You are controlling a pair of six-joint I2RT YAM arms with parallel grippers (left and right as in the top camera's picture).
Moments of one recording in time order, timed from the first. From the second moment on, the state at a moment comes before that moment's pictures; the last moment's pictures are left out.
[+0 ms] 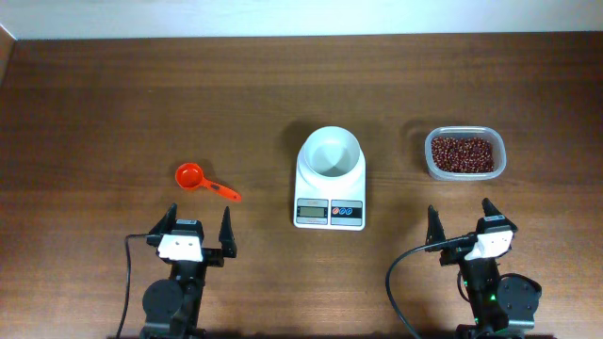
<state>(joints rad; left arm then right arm) -0.09 0.01 0.02 -0.08 -0.03 0.00 -0.08 0.01 0.01 -0.06 -0.20 -0.03</state>
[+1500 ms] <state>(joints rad) -0.09 0.02 0.45 -0.61 -0.04 -0.10 -0.08 0.01 0.01 -0.06 -0.20 -0.03</state>
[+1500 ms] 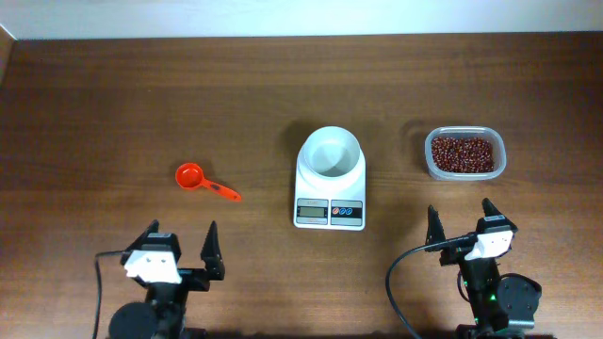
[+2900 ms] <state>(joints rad) -0.09 0.23 0.65 -0.65 -0.04 -0.11 -0.08 0.01 0.01 -0.06 -0.20 -0.03</state>
